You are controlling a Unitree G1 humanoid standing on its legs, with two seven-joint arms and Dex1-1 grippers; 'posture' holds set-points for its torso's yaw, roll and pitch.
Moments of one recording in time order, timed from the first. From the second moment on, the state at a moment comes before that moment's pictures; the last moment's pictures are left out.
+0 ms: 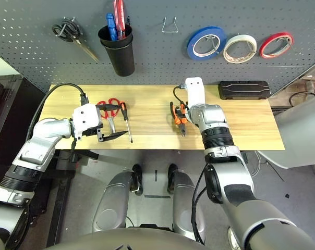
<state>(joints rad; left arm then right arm) -0.35 0.63 -0.18 0.06 -0.06 -0.08 -0.99 -0.78 -0.13 -0.11 0.60 0.10 0.95 0.01</state>
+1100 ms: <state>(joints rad) -0.30 0.64 -0.18 -0.04 -0.06 -0.01 -0.99 -0.92 -0.10 -0.10 1.12 0.05 0.59 0.03</state>
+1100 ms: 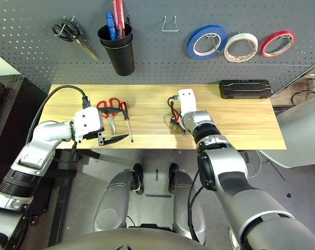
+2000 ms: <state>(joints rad) -0.25 0.63 -0.11 -0.19 -0.15 0.07 -0.93 -0.45 -0.31 0.05 0.25 -0.02 0.44 0.31</state>
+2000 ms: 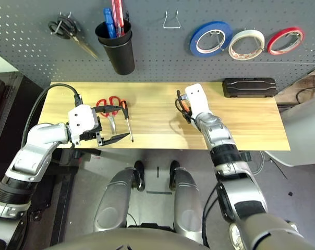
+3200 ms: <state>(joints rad) -0.28 0.48 0.10 -0.42 -0.49 0.28 -0.65 -0.52 -0.32 -0.10 0.07 0.08 -0.22 0.29</state>
